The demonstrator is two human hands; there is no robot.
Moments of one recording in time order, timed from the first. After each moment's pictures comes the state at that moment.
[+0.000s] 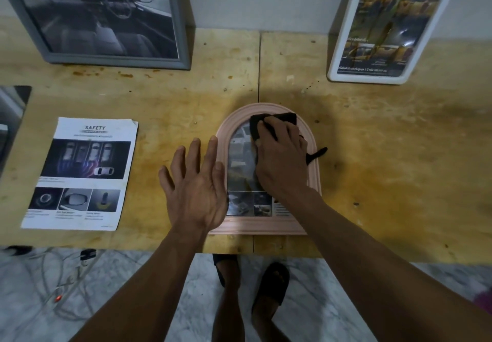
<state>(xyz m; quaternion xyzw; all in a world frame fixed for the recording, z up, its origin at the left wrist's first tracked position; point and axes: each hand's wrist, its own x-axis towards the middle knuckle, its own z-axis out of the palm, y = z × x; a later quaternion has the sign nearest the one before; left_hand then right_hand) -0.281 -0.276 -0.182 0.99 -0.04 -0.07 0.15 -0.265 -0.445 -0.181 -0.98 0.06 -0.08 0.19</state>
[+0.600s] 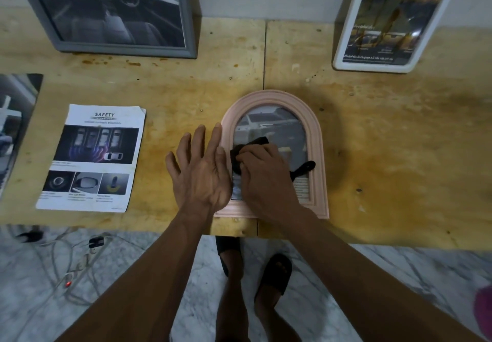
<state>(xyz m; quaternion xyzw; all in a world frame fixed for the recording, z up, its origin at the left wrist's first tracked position) -0.281 -0.276 -0.184 0.98 -0.02 -0.05 0.17 -0.311 -0.404 -0.172 -0.95 -0.01 -0.04 0.30</state>
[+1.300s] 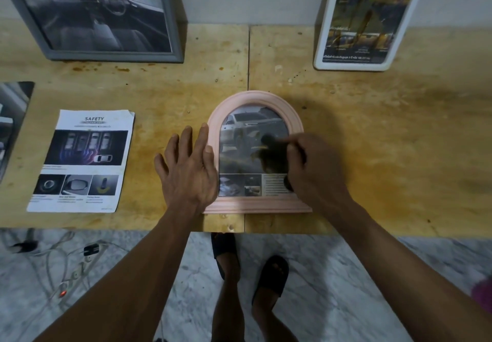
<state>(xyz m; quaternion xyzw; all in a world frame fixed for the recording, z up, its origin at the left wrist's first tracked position) -0.281 -0.272 -0.187 0.99 -0.05 -0.03 0.15 -0.336 -0.491 -0.129 -0.91 0.11 -0.05 0.39</state>
